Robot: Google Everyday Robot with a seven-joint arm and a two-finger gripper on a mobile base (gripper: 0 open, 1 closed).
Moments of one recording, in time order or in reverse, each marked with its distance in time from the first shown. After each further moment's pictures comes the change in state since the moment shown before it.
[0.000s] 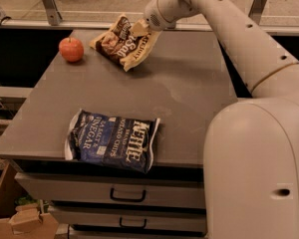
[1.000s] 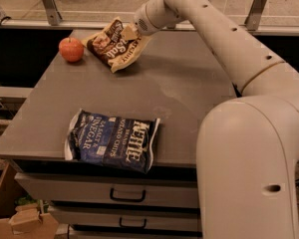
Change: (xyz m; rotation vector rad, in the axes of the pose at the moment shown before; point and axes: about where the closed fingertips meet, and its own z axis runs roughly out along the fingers) arm -0.010 0.012 0.036 0.005 -0.012 0.094
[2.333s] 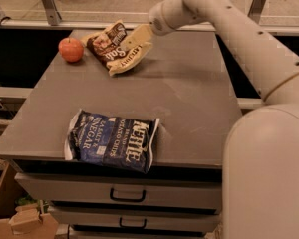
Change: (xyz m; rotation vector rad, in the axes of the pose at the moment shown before) arm 0.014 -0.006 -0.036 -0.002 -0.046 0.008
